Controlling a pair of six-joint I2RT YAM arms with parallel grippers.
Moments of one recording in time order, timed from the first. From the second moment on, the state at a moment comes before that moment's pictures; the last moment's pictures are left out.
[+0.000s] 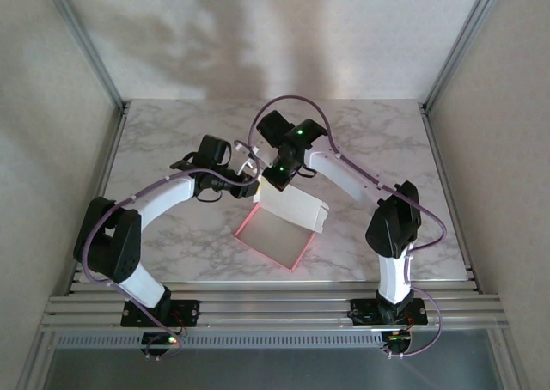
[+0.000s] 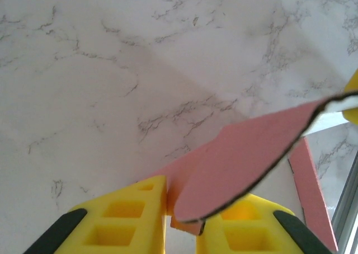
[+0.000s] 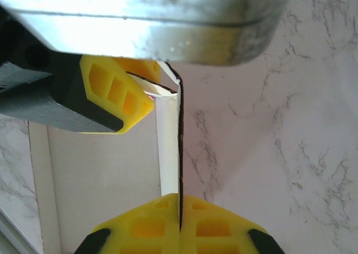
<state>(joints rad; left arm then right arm) -0.39 1.61 1.06 -0.37 0.58 0.03 0.79 1.93 1.89 -1.20 -0.04 -0.23</state>
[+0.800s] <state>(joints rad) -0.39 1.61 1.15 -0.55 0.53 0.08 0.85 1.92 1.89 -1.18 0.11 -0.23</state>
